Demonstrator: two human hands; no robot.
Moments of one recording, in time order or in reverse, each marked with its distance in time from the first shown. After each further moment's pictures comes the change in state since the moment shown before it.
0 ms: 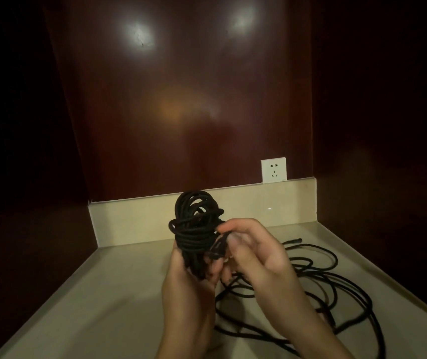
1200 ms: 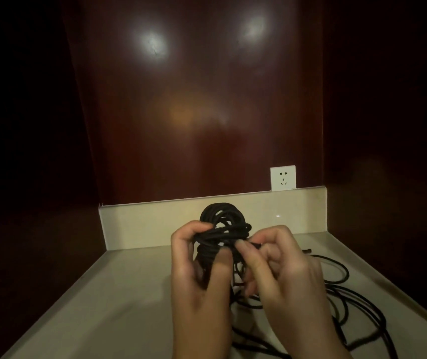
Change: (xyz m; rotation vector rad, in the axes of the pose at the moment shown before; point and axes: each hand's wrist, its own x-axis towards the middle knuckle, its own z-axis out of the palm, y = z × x) left_hand -0.023 0.009 0.008 0.434 -0.225 0.613; right_hand -0.006 -0.013 0.001 -0.787 0.272 -0.311
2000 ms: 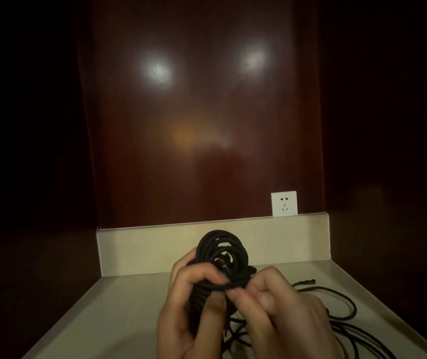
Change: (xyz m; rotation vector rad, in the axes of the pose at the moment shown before) left_hand 0.012 0.005 -0.007 0.089 -0.023 0.201; right_hand 0.012 -0.034 -0.015 -0.128 -0.233 0.274
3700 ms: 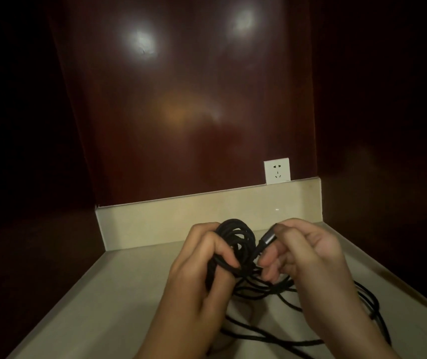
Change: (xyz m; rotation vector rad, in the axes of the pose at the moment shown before) left_hand -0.007 -0.015 -0.027 0.555 -0.447 0.129; right_hand 0.003 0.028 -0.016 0.768 0.102 0.210
